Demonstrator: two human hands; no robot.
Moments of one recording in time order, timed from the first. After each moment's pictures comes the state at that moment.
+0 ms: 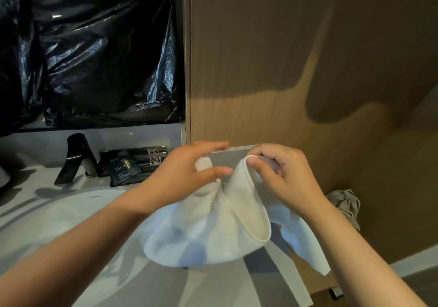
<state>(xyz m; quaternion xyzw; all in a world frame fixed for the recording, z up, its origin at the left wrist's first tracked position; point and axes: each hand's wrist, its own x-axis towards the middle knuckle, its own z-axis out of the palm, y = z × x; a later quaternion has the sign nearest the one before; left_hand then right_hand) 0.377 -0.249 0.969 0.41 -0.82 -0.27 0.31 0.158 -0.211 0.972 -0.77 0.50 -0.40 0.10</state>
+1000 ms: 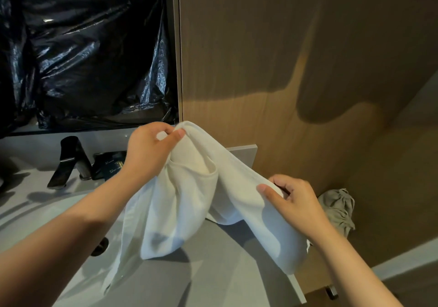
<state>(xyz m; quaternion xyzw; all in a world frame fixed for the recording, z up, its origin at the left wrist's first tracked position) 0.395 -0.288 0.963 0.59 -0.64 -0.21 0.45 0.112 -0.186 0.918 -0.70 0.59 -0.35 0.19</state>
